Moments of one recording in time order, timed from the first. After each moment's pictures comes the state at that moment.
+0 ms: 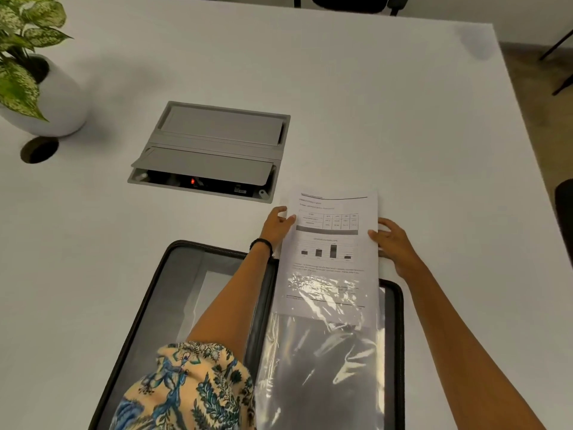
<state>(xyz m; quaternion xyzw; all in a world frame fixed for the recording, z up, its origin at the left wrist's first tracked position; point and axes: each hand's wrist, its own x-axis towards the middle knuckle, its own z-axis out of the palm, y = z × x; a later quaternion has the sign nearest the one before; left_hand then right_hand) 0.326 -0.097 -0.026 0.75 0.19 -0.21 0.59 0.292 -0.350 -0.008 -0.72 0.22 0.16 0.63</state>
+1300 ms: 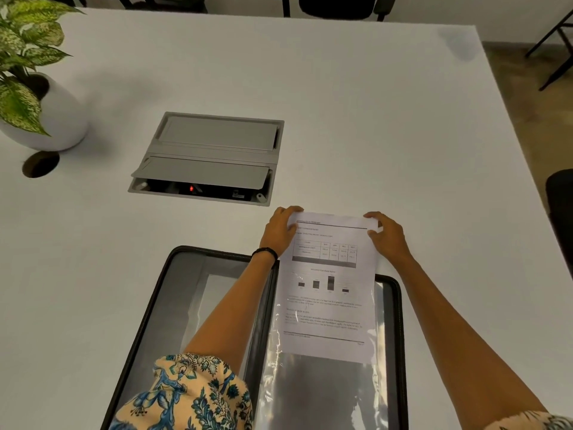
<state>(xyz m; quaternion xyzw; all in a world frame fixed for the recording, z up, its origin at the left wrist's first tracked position) 0.315 -0.100 -0.024 0.91 -0.03 -0.10 0.40 0.292 -0.347 -0.008 -0.90 0.10 0.06 0.43</state>
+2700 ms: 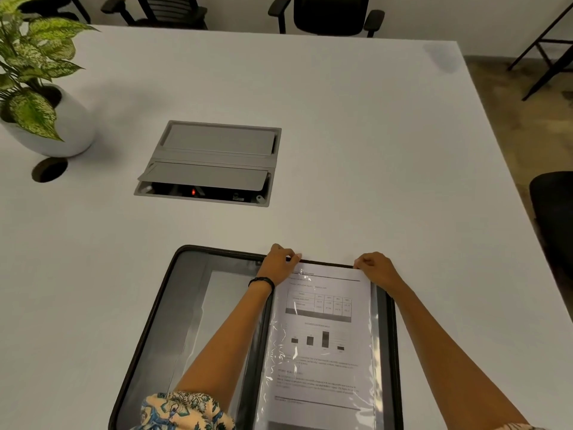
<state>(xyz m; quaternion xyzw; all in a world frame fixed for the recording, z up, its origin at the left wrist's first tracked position) 0.242 -0.097 -0.029 0.89 0.03 -0.25 0.38 0.227 -0.344 -0.029 -0.88 0.13 0.20 0.41</state>
